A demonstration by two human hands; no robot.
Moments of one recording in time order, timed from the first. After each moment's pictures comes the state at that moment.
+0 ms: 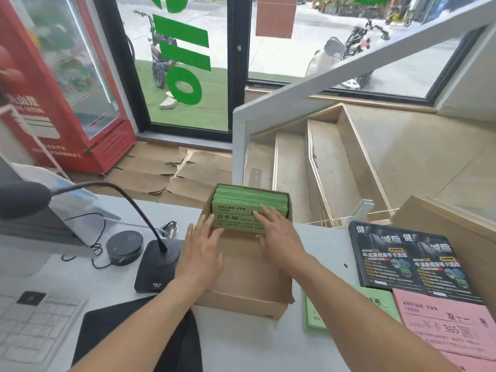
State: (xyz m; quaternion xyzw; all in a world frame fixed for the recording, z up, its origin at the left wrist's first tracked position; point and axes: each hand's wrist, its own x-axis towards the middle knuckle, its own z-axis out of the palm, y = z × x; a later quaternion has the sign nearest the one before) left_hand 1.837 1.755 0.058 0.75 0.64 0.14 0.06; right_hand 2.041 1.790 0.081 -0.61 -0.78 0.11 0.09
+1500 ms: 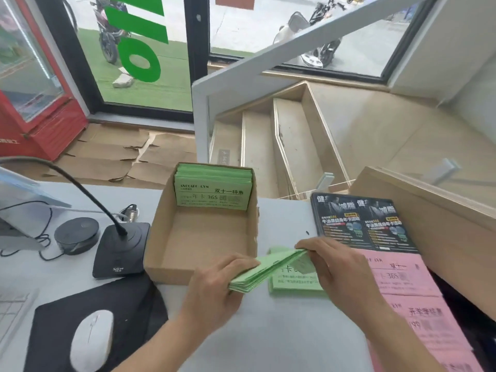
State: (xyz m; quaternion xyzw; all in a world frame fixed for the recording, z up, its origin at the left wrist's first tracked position) left_hand 1.904 1.650 0.073 0.81 0.34 0.45 0.19; right_hand 2.164 1.618 0.131 -0.58 -0.76 0.01 0.28
